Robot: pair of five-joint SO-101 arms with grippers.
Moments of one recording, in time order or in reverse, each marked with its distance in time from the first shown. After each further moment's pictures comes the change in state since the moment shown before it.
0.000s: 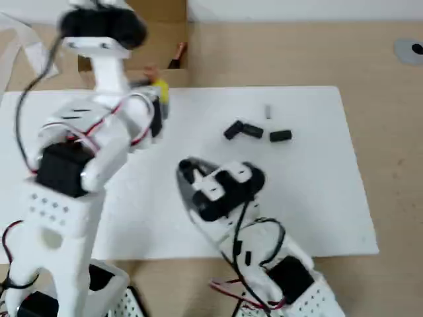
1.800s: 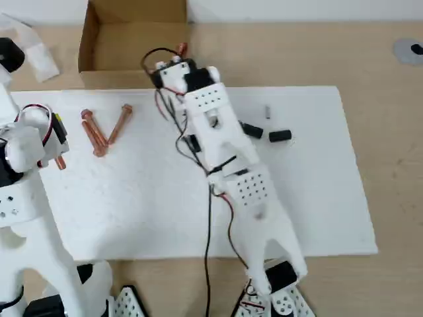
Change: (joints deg) left arm -35.9 0.4 -4.1 22.8 -4.8; right arm 15.5 161.5 -151.4 66.2 -1.8
